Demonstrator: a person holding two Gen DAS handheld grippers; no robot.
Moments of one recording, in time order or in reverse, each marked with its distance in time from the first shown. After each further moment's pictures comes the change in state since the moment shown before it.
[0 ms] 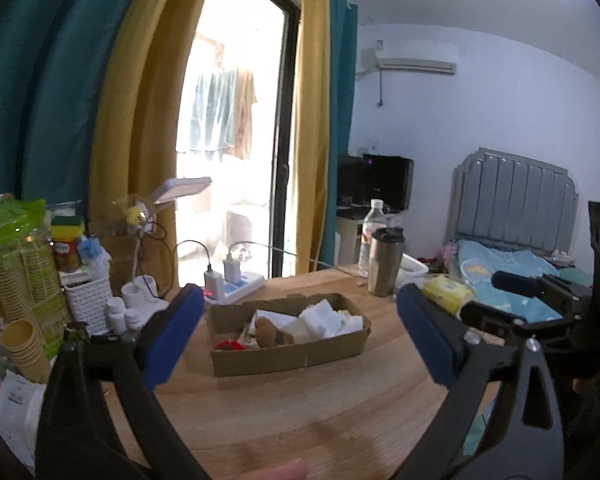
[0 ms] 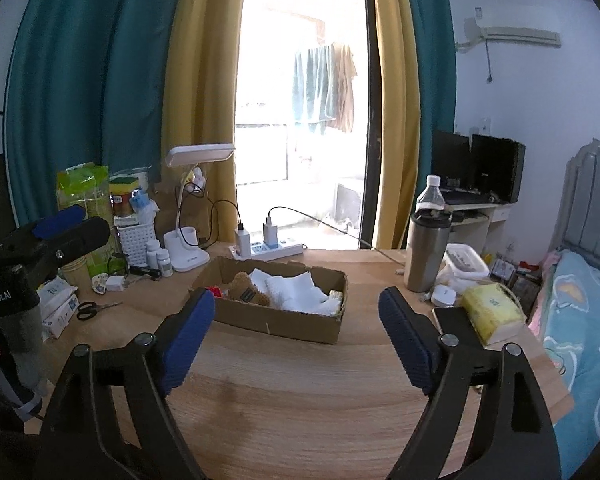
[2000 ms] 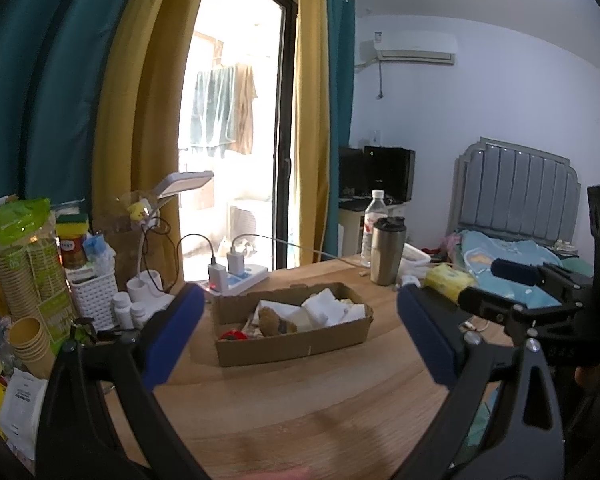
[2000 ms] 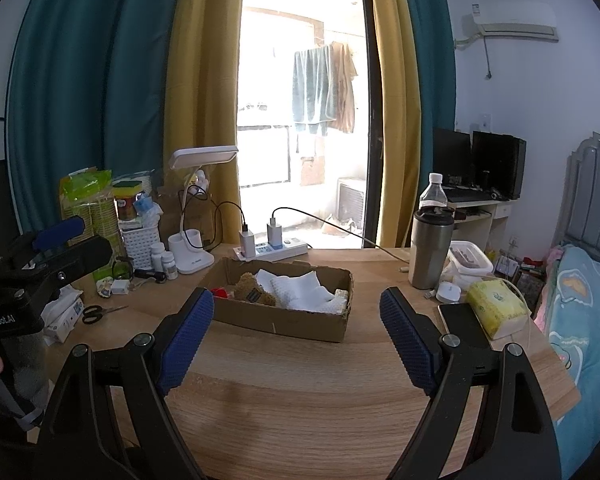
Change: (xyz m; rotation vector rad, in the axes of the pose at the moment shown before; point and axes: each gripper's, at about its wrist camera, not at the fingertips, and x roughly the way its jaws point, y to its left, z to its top) left arm -0.003 -0.005 -0.007 0.029 0.031 0.012; right arm 0.000 0.002 -0.003 0.027 -0.004 0.011
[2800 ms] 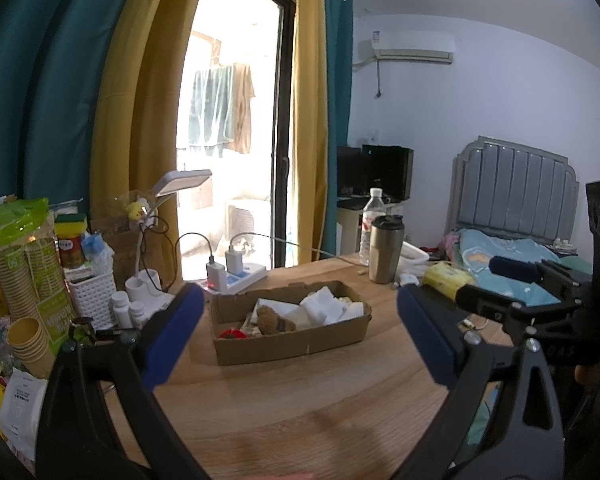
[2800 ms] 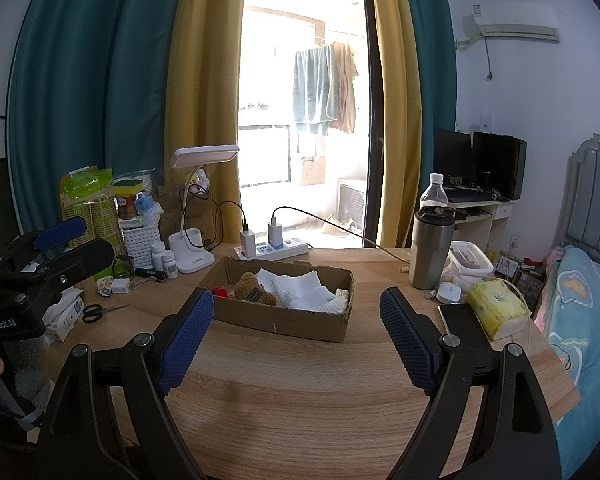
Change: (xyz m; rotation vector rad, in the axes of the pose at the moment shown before) left arm 0.000 -0.002 -0.002 0.002 0.005 -0.002; right arm -0.001 0.000 0.000 0.000 0.003 0.000
